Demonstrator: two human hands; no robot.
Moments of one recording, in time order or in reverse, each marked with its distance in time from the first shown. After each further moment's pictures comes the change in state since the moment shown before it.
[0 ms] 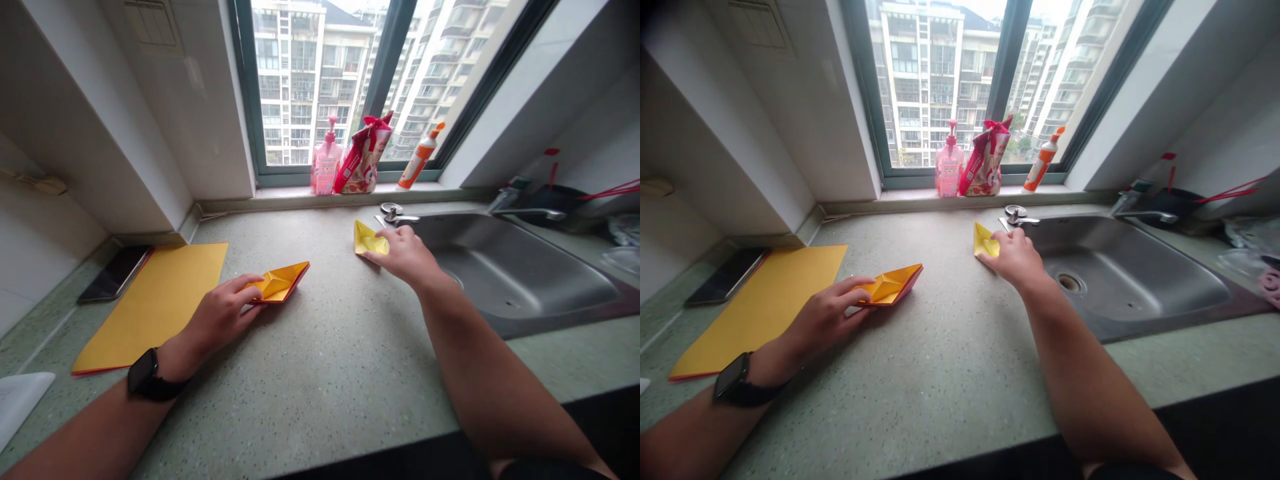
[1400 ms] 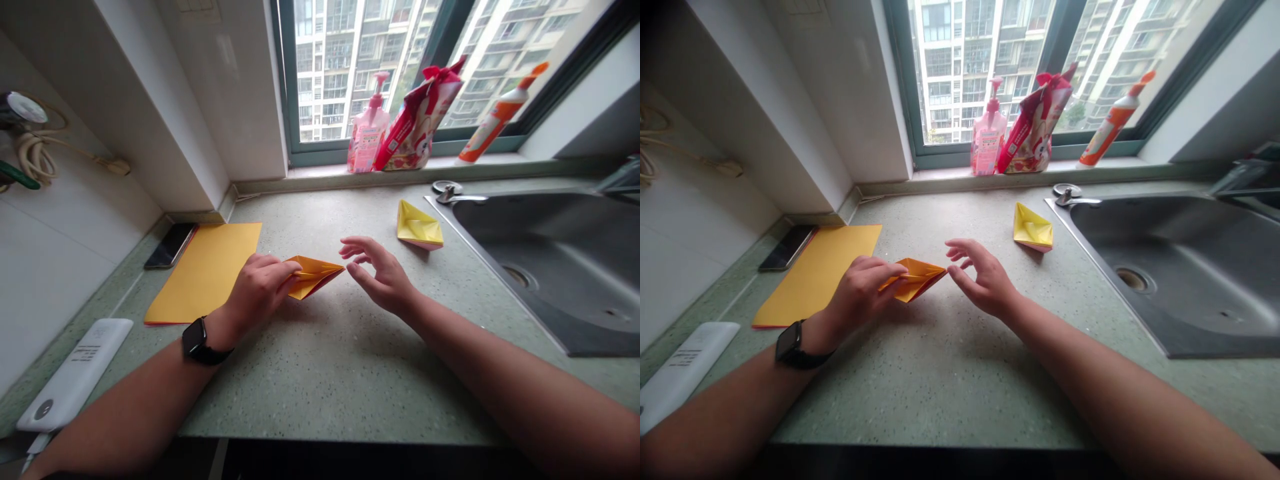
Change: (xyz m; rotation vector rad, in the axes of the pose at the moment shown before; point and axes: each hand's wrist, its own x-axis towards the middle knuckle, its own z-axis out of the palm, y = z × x) left_hand 0.004 0.021 -0.008 0.085 0.204 -0.008; right_hand -0.074 -0.097 0.050 0.969 -0.109 -0.687
